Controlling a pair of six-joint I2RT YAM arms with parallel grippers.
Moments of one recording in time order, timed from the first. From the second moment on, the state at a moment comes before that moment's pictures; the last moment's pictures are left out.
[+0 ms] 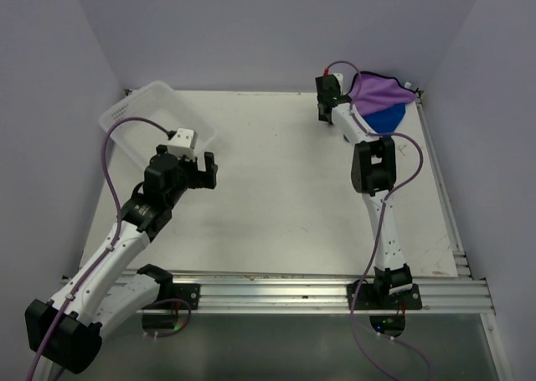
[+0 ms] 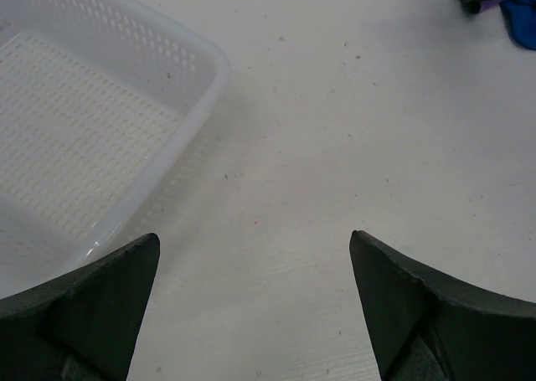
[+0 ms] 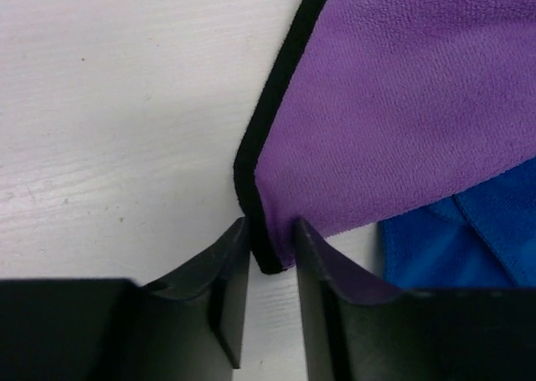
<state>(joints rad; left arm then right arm) -0.40 0.88 0.73 -0.21 -0.15 -0.13 0.24 2.60 2.34 -0.56 0.44 0.21</state>
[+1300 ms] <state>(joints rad) -0.41 0.72 0.73 -0.21 -0.24 -0.13 0.54 1.33 1.68 -0.55 0.27 0.32</state>
